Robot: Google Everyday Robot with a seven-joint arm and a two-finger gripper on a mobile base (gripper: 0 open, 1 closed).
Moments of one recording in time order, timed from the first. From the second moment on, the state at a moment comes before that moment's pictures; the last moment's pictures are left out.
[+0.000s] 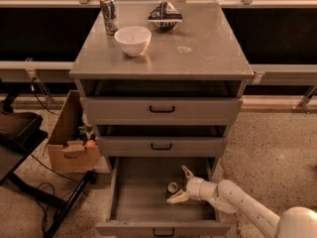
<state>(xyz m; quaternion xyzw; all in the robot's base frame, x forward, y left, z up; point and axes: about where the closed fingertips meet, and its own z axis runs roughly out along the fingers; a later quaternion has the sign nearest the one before) 0.607 -0.098 0.257 -0.45 0.70 0.25 0.49</state>
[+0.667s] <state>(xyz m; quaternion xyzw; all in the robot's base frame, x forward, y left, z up) 0.616 -0.100 0.202 -0.45 0.71 0.25 0.47</state>
